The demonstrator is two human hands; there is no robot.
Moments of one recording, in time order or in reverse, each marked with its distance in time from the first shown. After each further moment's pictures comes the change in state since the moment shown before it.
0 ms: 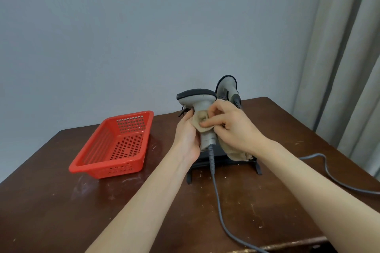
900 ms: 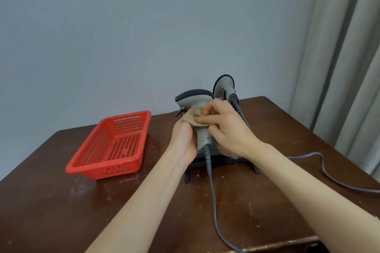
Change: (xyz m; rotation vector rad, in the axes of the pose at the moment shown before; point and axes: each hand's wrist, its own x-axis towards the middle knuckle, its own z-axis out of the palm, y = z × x) left_hand 0.004 -0.001 -0.004 -0.023 0.011 -0.058; right_hand -0.003 -0.009 0.005 -0.015 -0.007 0.036
